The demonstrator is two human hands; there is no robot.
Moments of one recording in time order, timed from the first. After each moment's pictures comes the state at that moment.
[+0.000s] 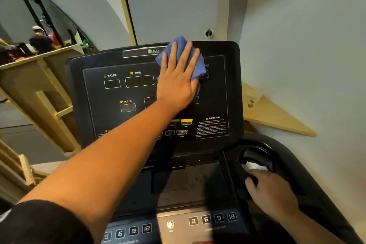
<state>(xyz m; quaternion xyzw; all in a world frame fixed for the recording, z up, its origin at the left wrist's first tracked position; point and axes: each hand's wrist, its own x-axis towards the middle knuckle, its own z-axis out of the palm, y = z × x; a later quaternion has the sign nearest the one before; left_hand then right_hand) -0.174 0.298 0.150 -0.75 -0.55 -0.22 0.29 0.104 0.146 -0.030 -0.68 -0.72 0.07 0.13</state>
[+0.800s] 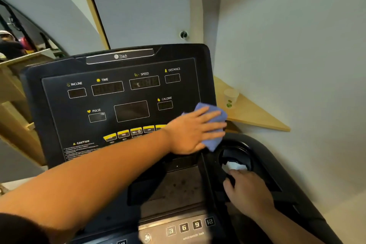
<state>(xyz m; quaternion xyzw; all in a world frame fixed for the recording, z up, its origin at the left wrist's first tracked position) -0.110 0.283 0.074 -0.94 -0.19 0.04 0.27 0.108 0.147 -0.039 -0.65 -0.74 0.04 0.17</state>
